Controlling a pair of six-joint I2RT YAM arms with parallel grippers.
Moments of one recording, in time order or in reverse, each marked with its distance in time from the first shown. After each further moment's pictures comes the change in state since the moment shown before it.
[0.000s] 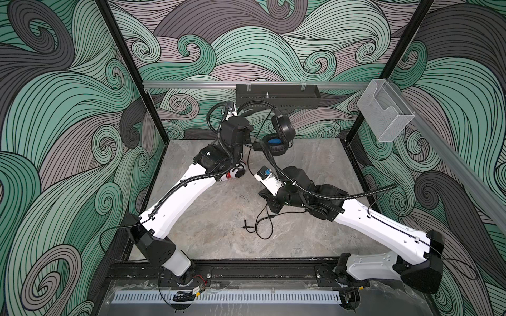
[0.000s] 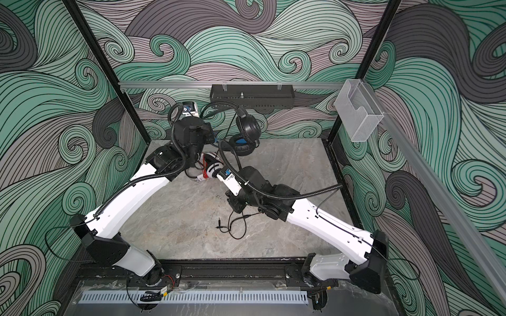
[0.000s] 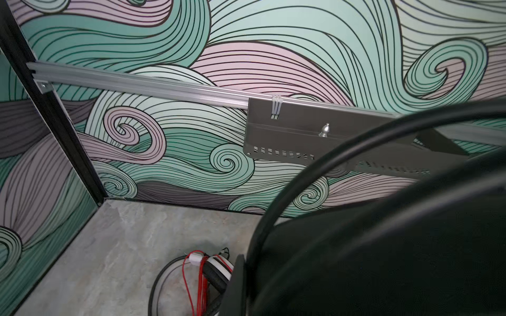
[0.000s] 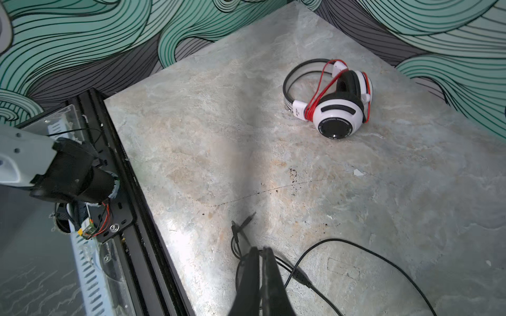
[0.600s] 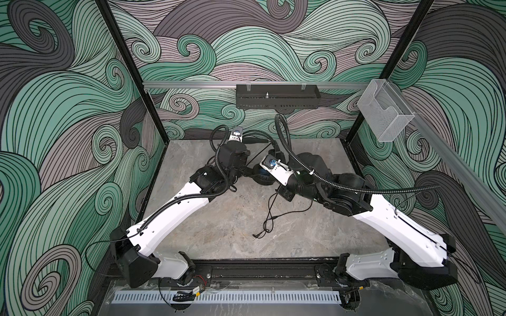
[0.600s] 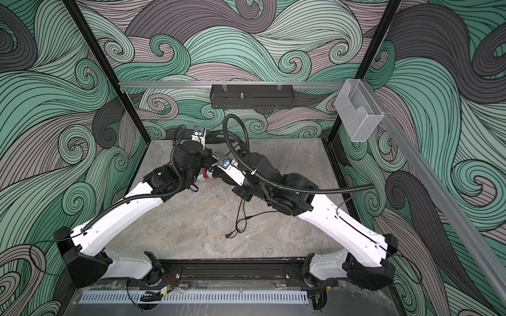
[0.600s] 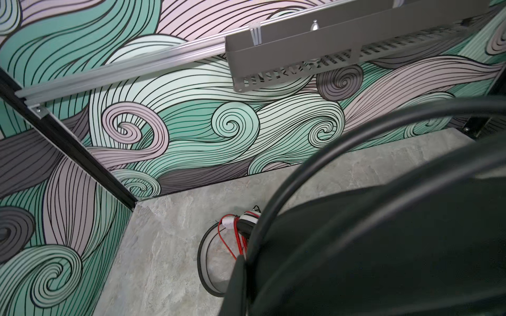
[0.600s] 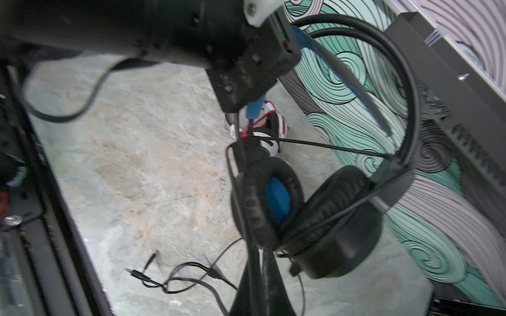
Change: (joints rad) left arm -0.052 -0.212 -0.339 0.006 0.071 0.232; right arm 0.027 0.058 0.382 -0.283 0.328 -0.288
